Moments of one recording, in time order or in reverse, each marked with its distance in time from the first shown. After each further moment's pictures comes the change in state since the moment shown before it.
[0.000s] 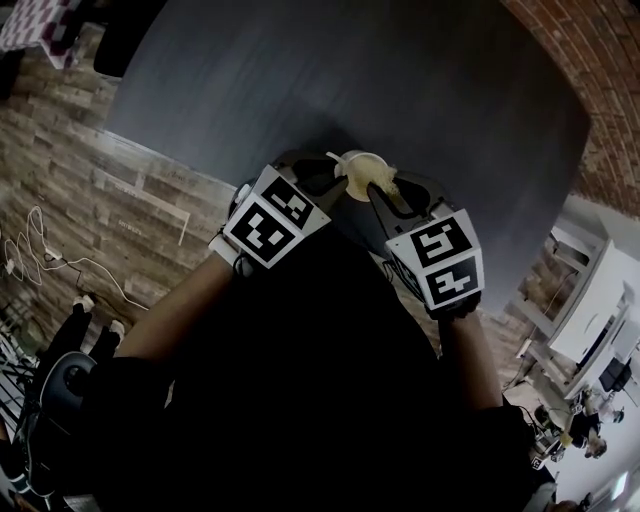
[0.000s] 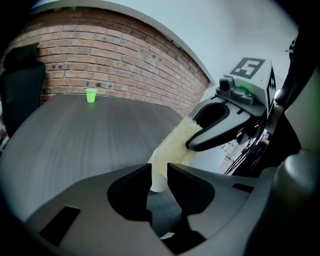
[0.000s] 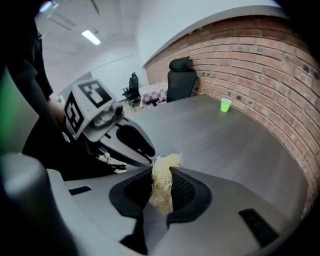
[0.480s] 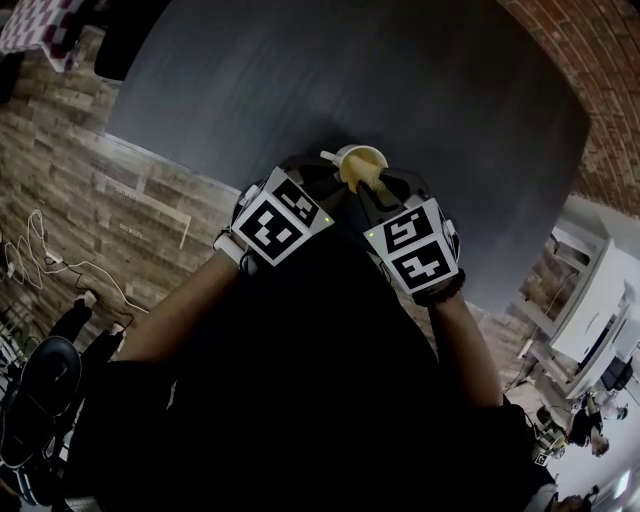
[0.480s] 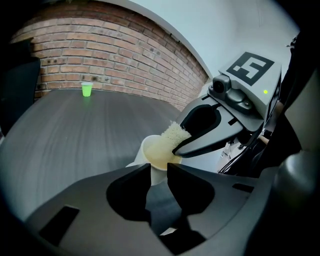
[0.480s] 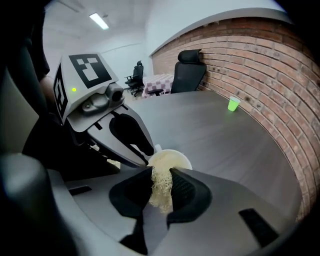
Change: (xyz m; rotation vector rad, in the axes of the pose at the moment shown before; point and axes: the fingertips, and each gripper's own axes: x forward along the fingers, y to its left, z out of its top) left arm 0.008 0.004 -0.016 0.008 0.053 -0.034; right arm 0.040 0.004 -0.007 -0.109 0.090 -0.030
